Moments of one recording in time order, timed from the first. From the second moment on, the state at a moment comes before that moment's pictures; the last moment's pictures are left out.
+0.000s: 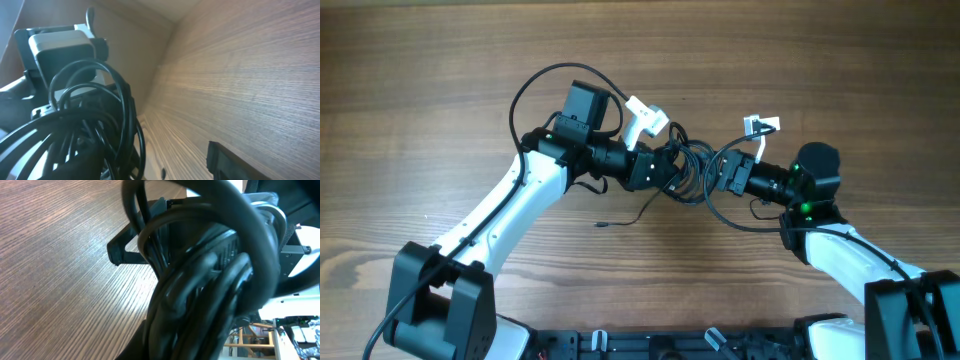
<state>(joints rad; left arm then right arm) -0.41 1.61 1.10 -0.50 1.00 0.01 0.14 1.44 0.42 0.81 -0.99 0.91</state>
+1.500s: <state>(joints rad) -0.43 1.61 1.10 -0.49 1.15 0.10 0.07 1.44 0.42 1.05 -1.18 0.87</state>
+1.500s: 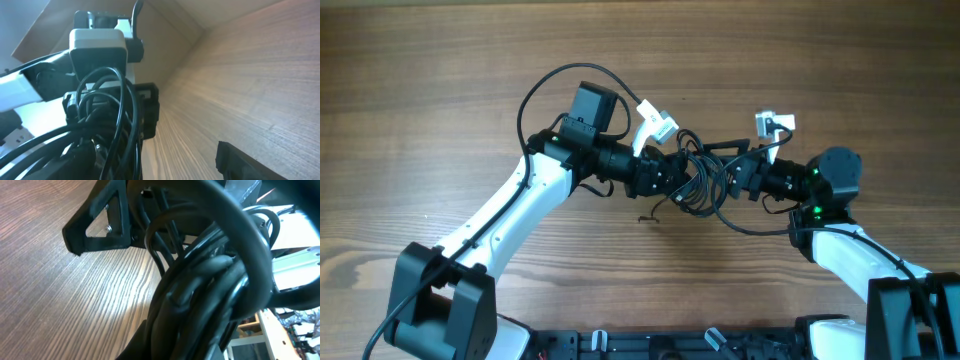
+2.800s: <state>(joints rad) -0.43 1.63 1.09 -0.39 1.21 0.08 -0.15 1.42 0.43 0.42 -0.48 0.68</state>
